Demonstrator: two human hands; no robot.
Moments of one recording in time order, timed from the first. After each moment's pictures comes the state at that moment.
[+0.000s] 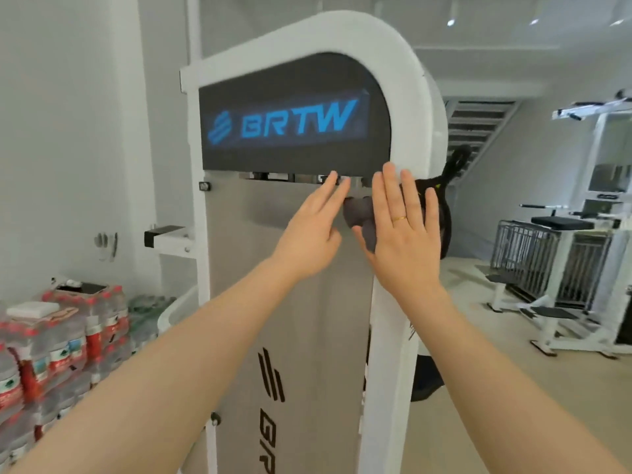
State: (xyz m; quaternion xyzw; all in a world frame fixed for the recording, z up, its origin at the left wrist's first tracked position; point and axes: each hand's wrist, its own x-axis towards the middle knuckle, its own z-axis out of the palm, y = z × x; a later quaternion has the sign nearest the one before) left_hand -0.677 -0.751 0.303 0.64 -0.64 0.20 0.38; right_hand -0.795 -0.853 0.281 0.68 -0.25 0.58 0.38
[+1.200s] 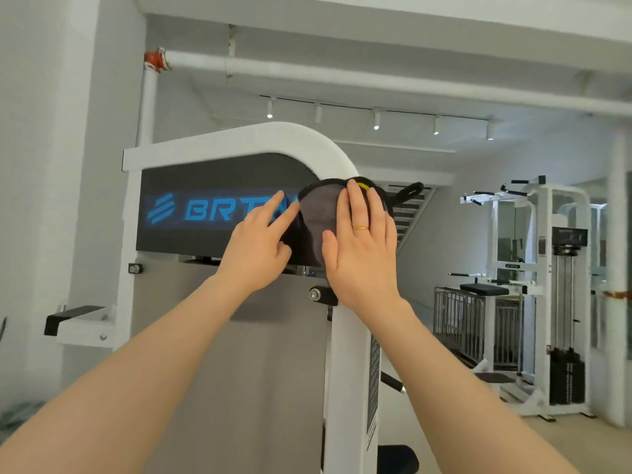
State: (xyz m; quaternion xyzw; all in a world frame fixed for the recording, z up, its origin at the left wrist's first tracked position) left_hand -0.653 -0.785 0.392 0.62 -0.59 0.39 0.34; right_hand -0.796 -0.843 0.380 0.73 -0.29 0.57 0.27
